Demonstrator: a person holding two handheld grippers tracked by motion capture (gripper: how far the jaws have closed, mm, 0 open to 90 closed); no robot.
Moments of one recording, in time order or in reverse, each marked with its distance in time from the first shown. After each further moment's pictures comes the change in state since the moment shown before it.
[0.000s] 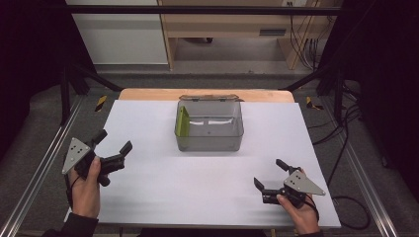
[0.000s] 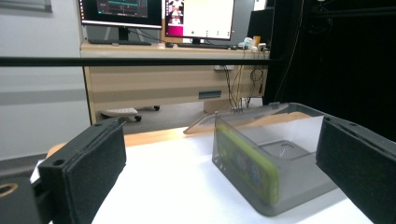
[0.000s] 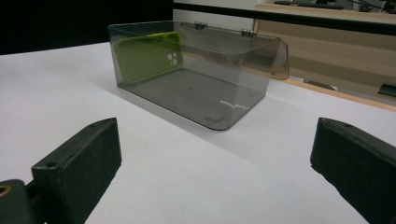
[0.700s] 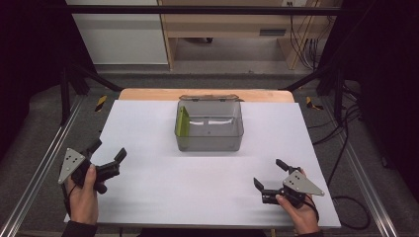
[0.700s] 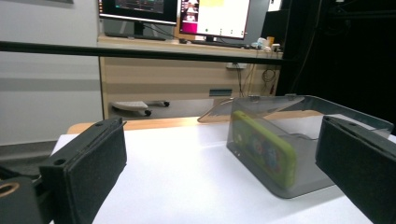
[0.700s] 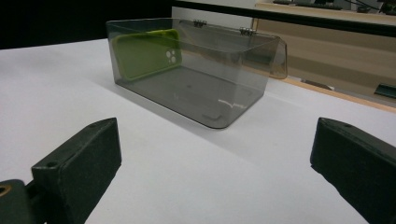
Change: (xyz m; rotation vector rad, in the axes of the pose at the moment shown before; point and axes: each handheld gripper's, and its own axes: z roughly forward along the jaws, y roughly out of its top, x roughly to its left) left arm 0.014 -0.026 -0.017 -0.008 0.060 -0.035; right arm 0.001 0.000 0.001 0.009 -0.007 -0.014
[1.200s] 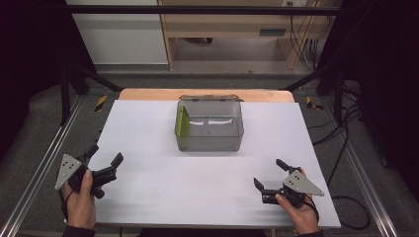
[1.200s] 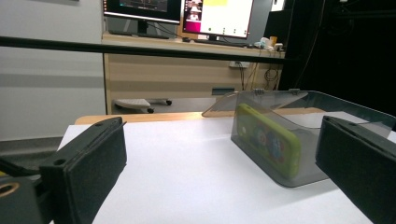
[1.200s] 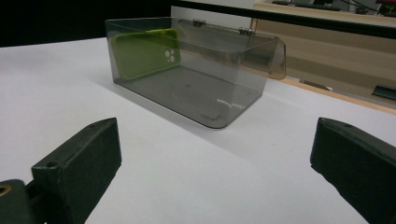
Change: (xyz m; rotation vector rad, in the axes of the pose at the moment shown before) left arm 0.003 -0.011 -0.011 -0.003 -0.002 -0.006; right arm 0.000 0.000 0.000 0.002 -0.006 -0.007
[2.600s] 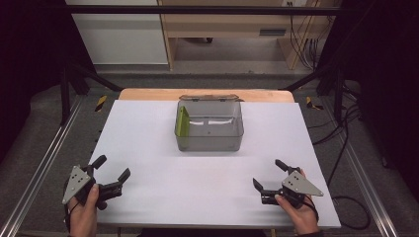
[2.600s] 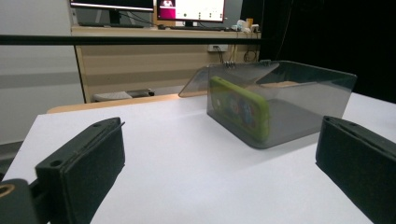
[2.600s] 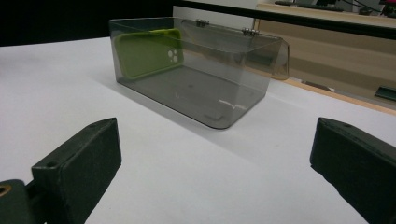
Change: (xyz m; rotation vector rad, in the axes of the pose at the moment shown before) left arm -0.016 -0.026 -0.014 0.053 -0.091 0.075; right arm 0.002 0.001 0.000 -0.003 0.007 -0.007
